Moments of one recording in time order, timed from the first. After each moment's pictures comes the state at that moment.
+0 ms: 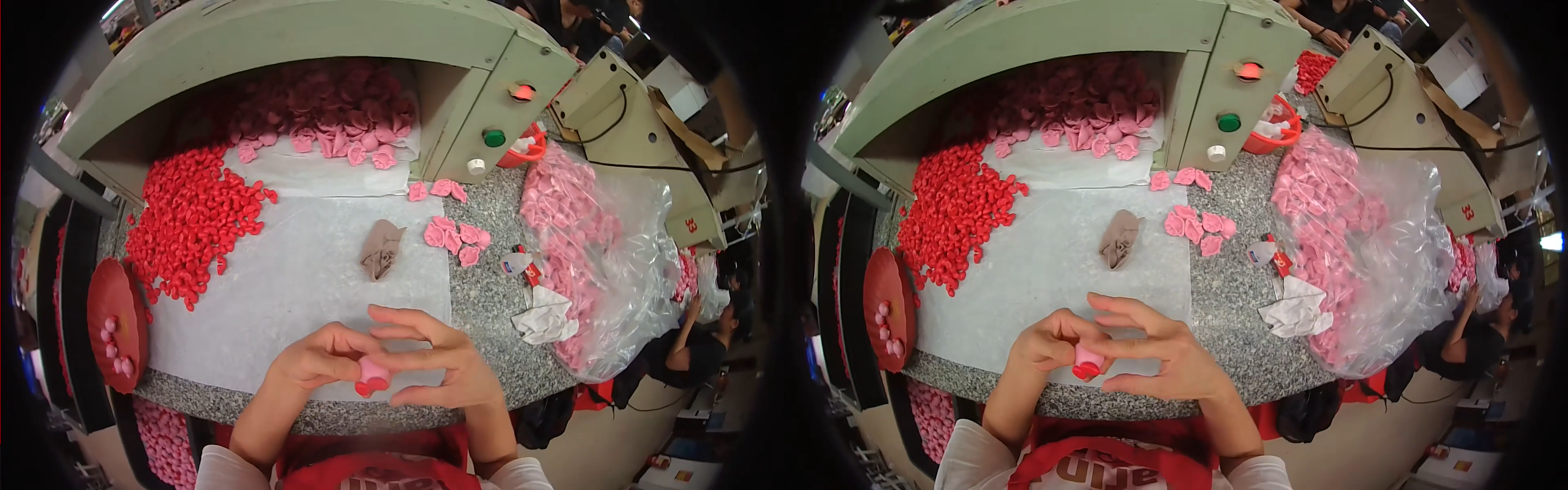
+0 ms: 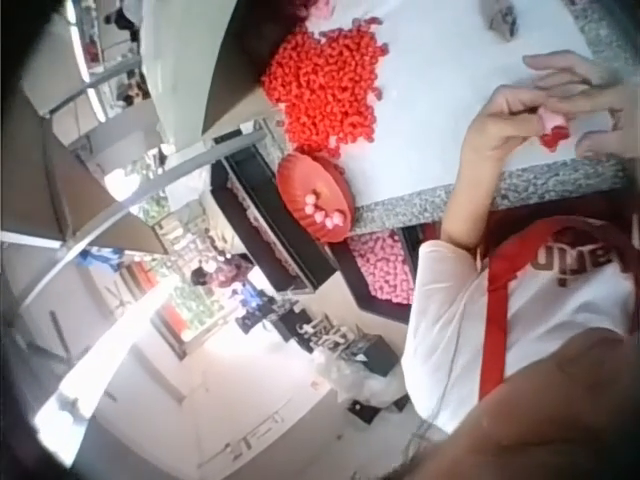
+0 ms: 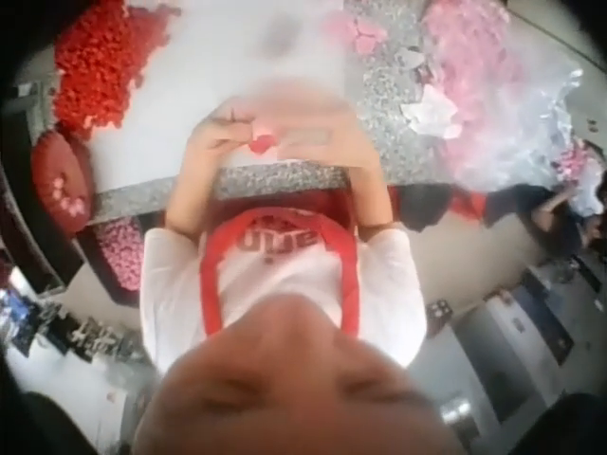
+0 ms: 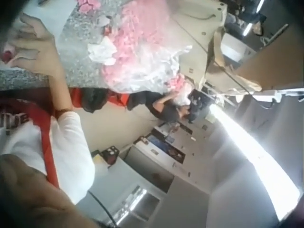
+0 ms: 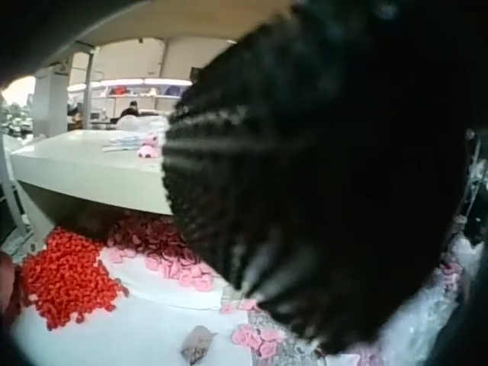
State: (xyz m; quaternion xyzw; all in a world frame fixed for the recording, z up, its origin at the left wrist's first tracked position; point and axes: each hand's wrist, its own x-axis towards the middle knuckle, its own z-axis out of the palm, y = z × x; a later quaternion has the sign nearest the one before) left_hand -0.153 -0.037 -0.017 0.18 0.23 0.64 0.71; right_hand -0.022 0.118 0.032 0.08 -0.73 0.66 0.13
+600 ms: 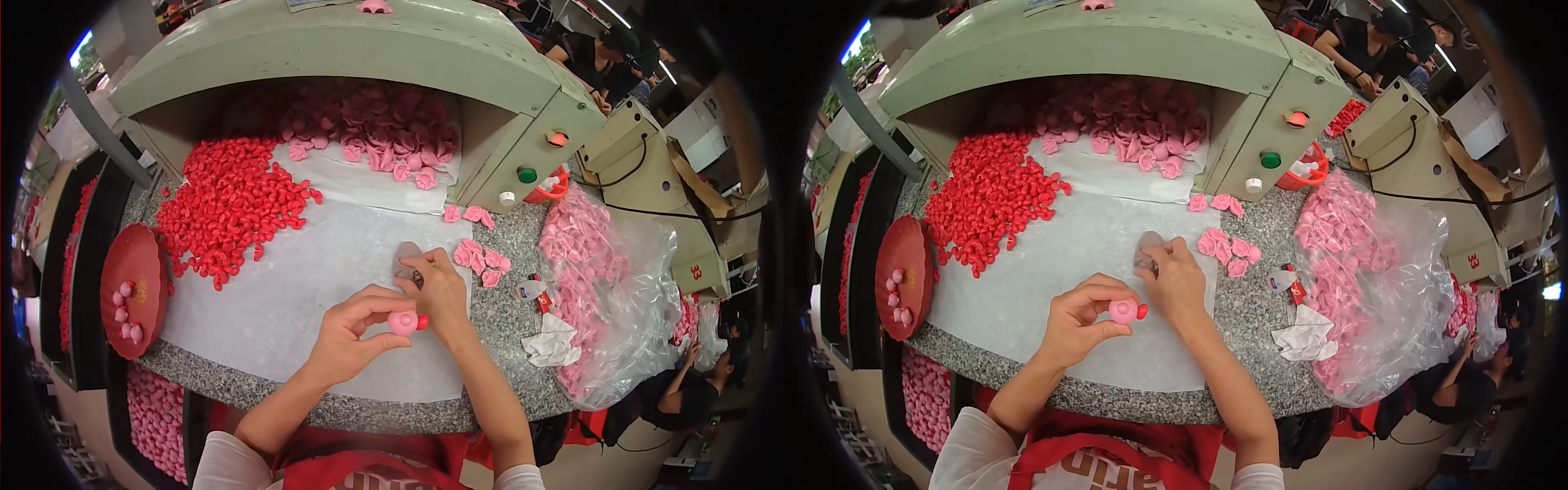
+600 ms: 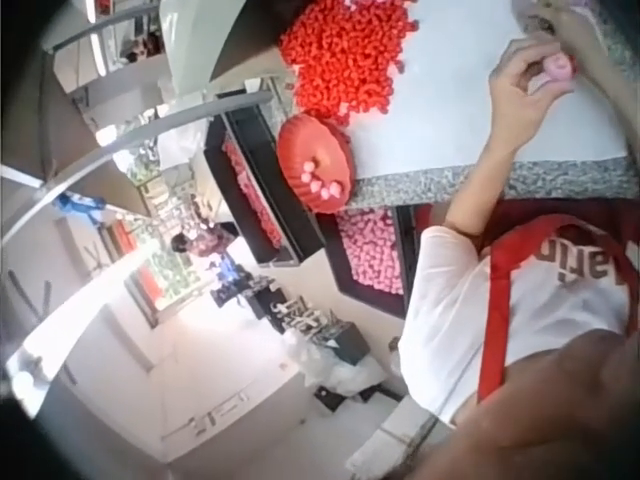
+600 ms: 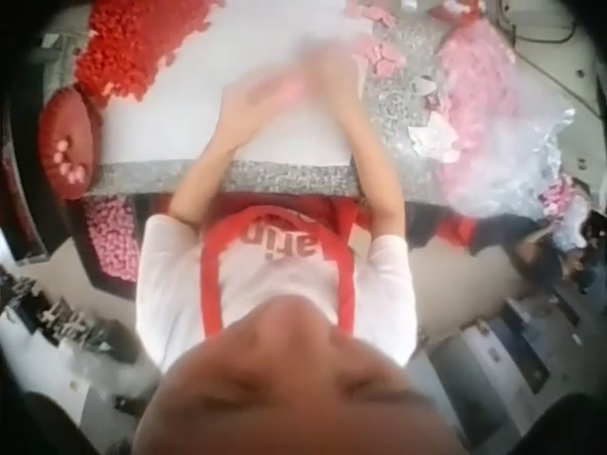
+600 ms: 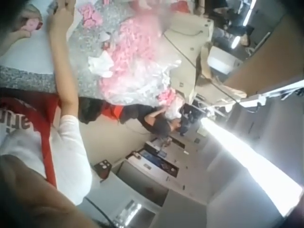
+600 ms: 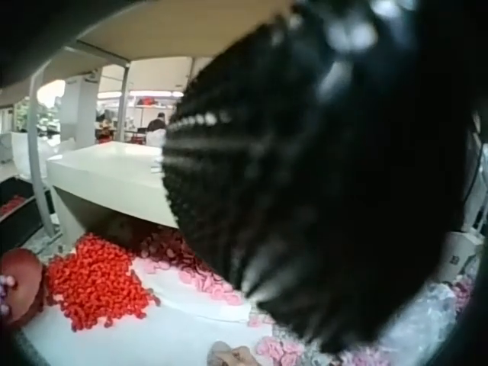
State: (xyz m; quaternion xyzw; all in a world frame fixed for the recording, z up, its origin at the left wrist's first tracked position) left_hand -0.138 -0.020 0.008 0.31 0.46 0.78 0.30; right_hand -0.102 0.135 -0.023 -0.18 -0.94 0.25 0.15
